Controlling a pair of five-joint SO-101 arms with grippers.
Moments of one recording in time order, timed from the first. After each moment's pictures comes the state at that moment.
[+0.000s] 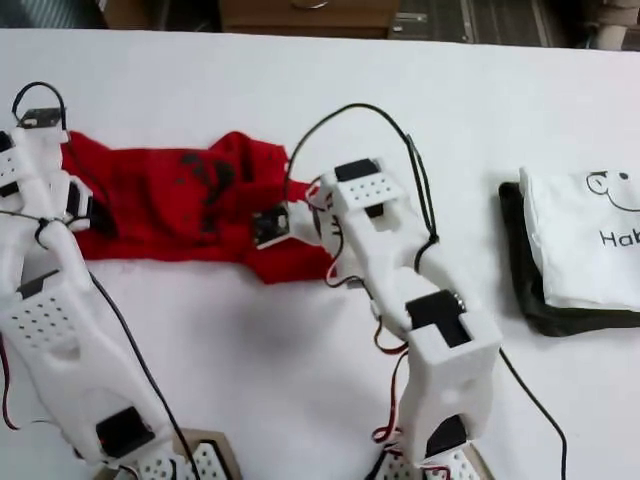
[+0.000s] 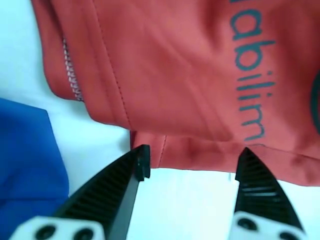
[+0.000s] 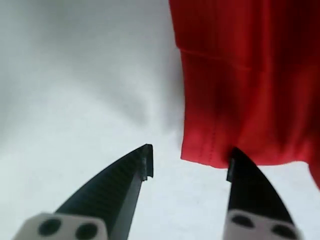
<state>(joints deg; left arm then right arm) -36.8 41.5 -32.9 89.5 -20.7 -23.4 22.6 2.8 82.9 78.1</state>
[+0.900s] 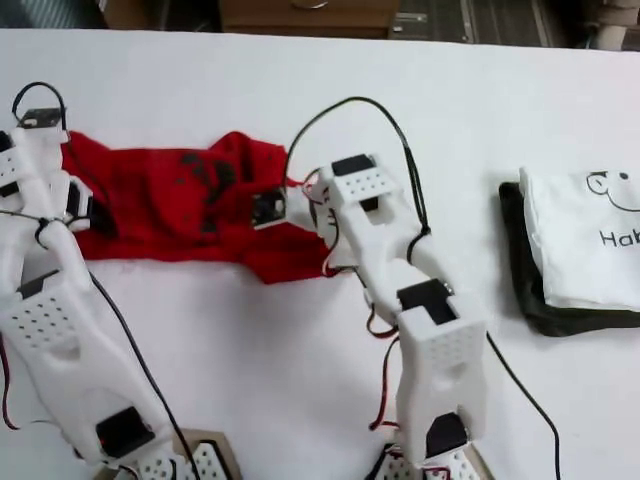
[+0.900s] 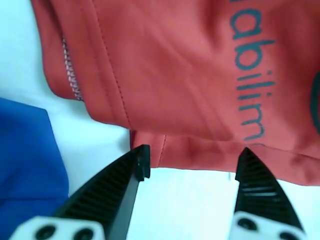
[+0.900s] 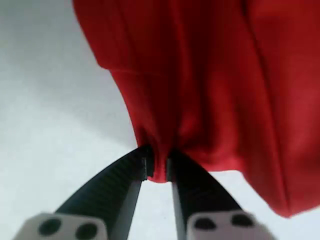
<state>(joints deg) -36.8 41.5 -32.9 89.6 -20.7 -22.7 31.5 -3.6 76.7 71.3</state>
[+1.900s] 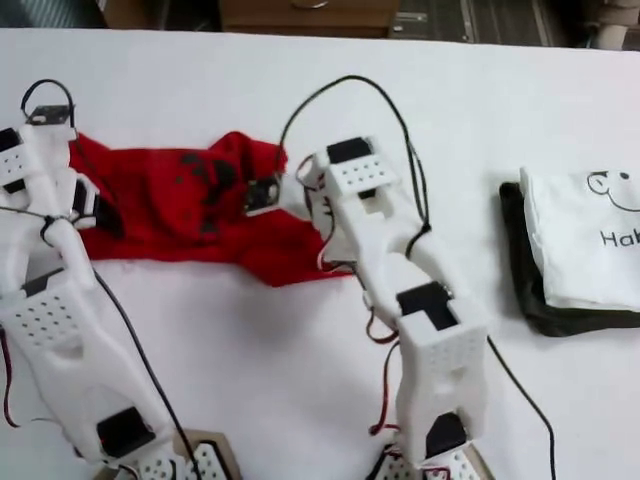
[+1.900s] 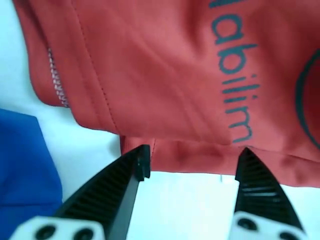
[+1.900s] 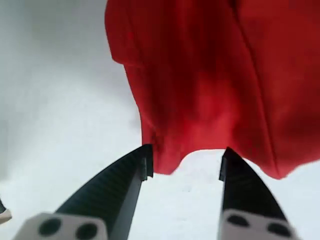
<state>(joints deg) -35.3 41.5 -32.9 89.6 -20.7 -24.1 28.3 -11.2 91.3 68.2</state>
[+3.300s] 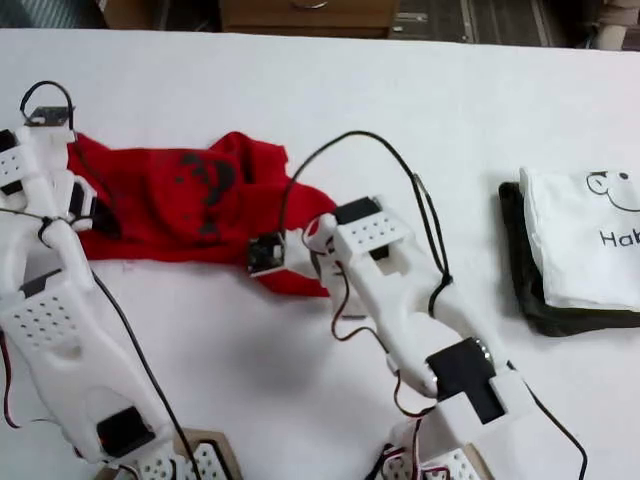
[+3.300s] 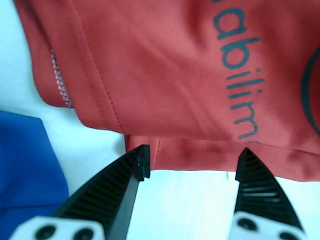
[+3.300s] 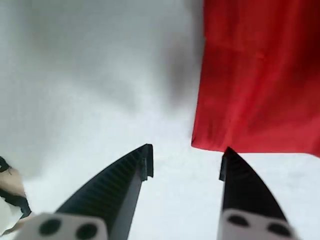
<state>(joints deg) -36.0 41.5 -32.9 89.6 -23.3 -28.2 4.0 26.0 75.9 67.6</state>
